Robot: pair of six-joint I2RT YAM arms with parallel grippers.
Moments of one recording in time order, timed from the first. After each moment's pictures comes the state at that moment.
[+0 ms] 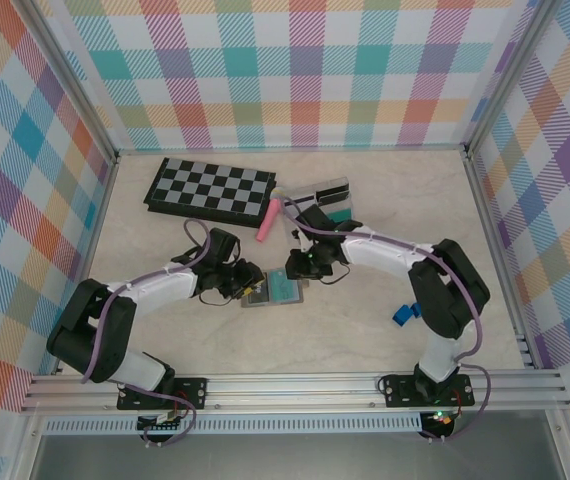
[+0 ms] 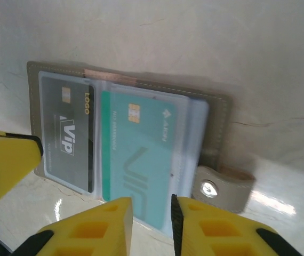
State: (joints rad) left arm -0.48 1.46 0.69 -0.24 0.36 -1.05; right arm 0.73 1.81 1.20 -0.57 -0.30 0.58
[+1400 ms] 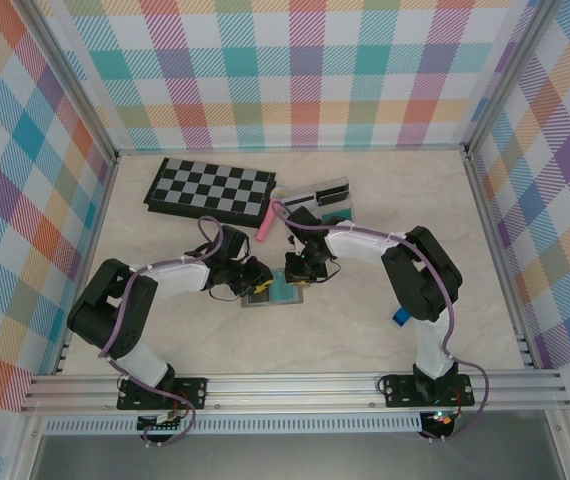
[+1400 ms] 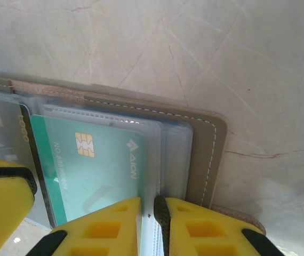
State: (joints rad) left arm -0.50 1.62 0.75 -0.14 0.45 -1.04; right arm 0.73 1.97 1.31 -0.66 -0.30 0.60
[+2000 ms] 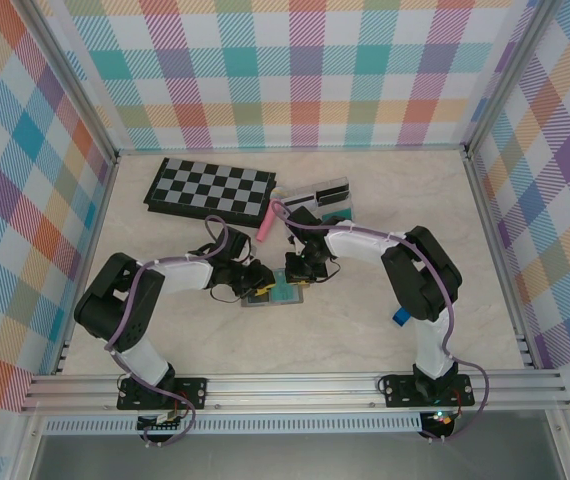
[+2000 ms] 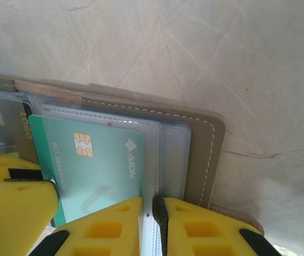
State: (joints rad) left arm -0.50 1.67 0.76 -0.13 0.51 -0.94; right arm 0.73 1.97 1.32 -0.67 -0.30 0.60
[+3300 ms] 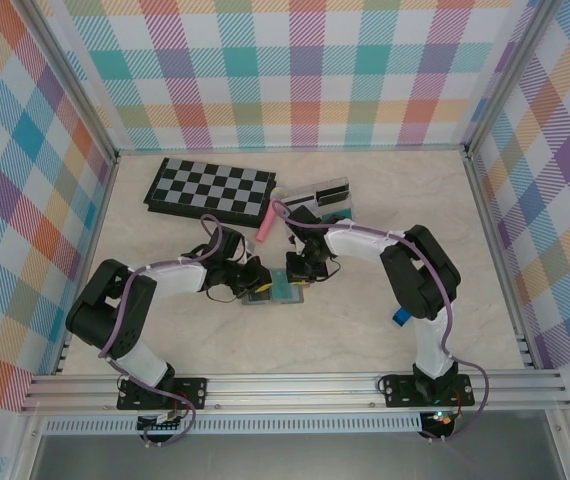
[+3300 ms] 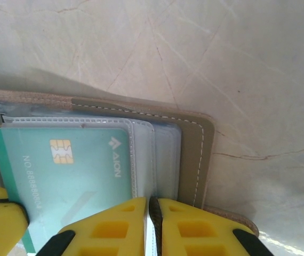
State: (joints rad) left arm -0.47 1.61 0.72 -0.08 0.57 -0.91; right arm 0.72 1.99 1.33 -0.69 -0.31 0.60
